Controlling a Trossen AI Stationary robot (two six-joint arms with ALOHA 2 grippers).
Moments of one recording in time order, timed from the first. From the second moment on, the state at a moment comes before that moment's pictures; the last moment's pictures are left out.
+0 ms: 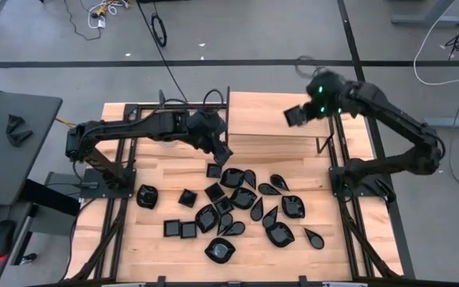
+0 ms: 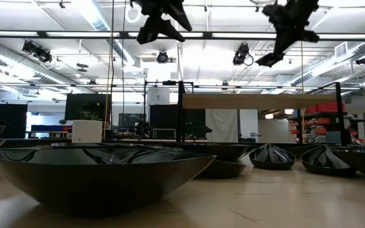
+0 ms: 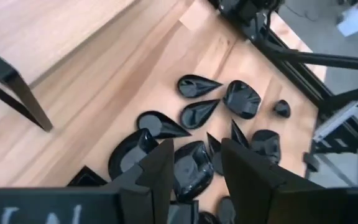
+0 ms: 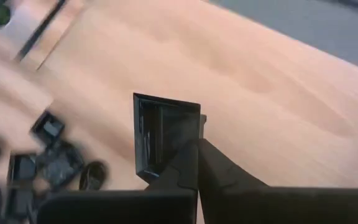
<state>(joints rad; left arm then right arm) 0.12 1.58 1.51 -0.67 0.06 -0.59 -0.62 1.17 1.36 -1.16 0.05 0.46</state>
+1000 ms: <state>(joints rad) 0.02 1.58 1.51 -0.67 -0.06 -0.62 -1.18 1.45 1.36 -1.08 -0.20 0.32</state>
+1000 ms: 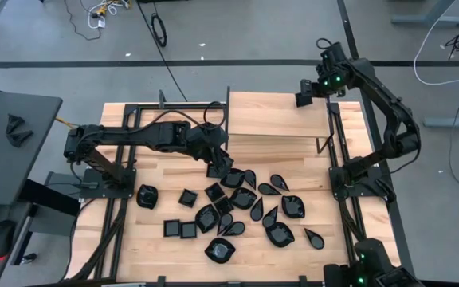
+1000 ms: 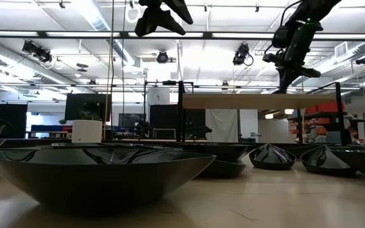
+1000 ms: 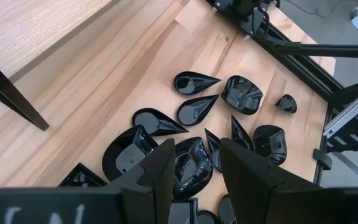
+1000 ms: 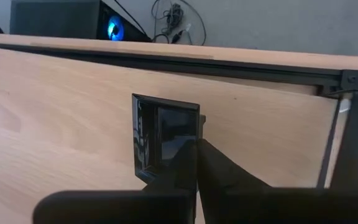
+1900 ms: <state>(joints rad) 0.02 1.58 1.51 -0.67 -0.06 -0.62 -1.17 1.45 1.35 -1.06 -0.13 0.34</state>
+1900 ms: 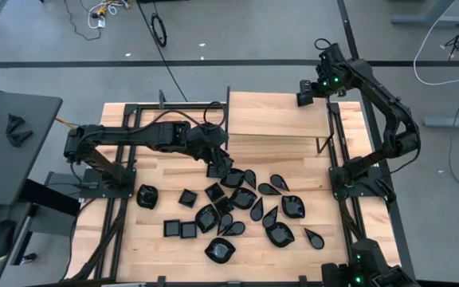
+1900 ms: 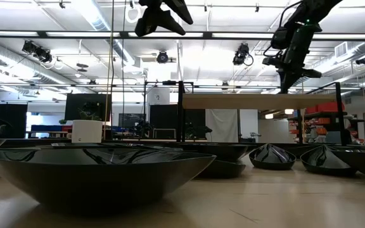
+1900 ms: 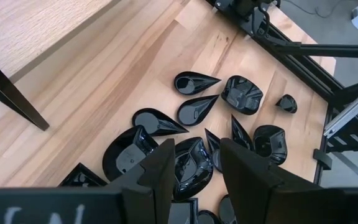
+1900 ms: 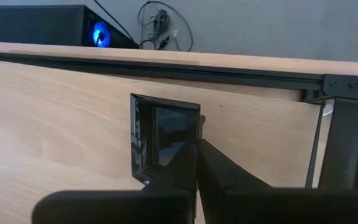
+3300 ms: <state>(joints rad) 0.03 1.58 1.51 -0.66 -0.06 -0.62 -1.05 1.41 1.34 -1.04 -0.09 0.17</state>
